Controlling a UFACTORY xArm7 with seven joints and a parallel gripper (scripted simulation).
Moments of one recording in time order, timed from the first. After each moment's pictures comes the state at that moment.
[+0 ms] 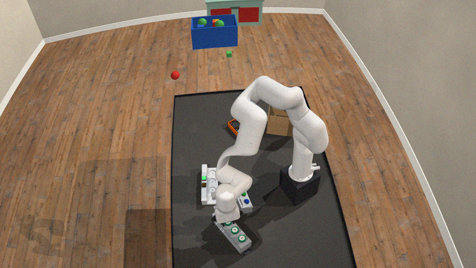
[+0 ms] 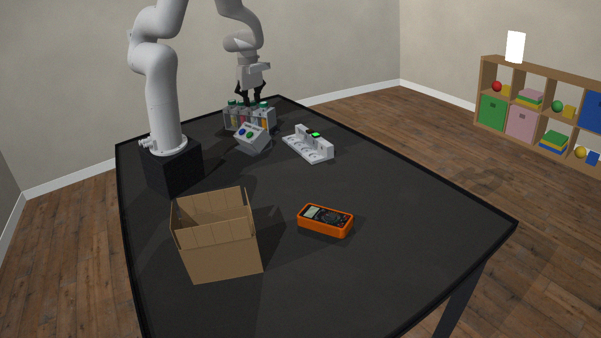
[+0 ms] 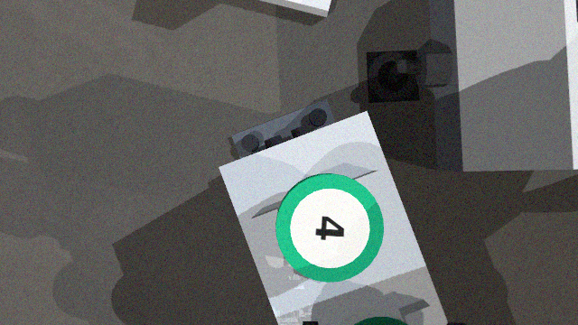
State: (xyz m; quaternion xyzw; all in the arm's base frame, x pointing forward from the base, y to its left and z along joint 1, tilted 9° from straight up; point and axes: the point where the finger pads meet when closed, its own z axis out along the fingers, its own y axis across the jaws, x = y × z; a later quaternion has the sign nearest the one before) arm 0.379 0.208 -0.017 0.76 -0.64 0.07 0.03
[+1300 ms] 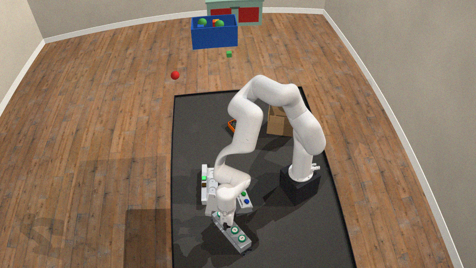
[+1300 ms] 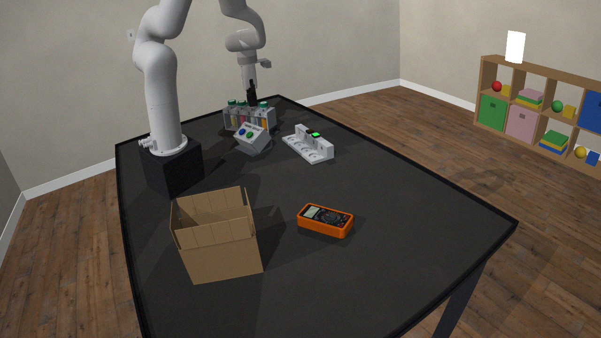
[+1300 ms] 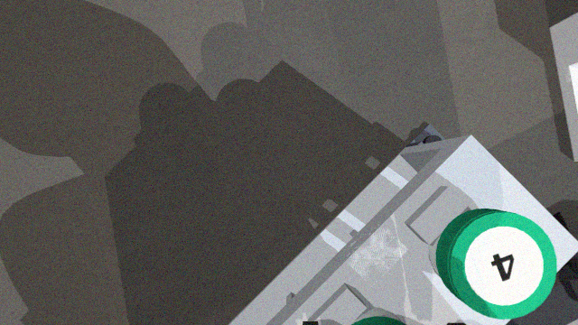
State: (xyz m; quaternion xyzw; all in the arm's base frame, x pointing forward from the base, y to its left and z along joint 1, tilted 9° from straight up) arm 0.379 0.208 -0.016 0.99 -0.13 0.04 0.07
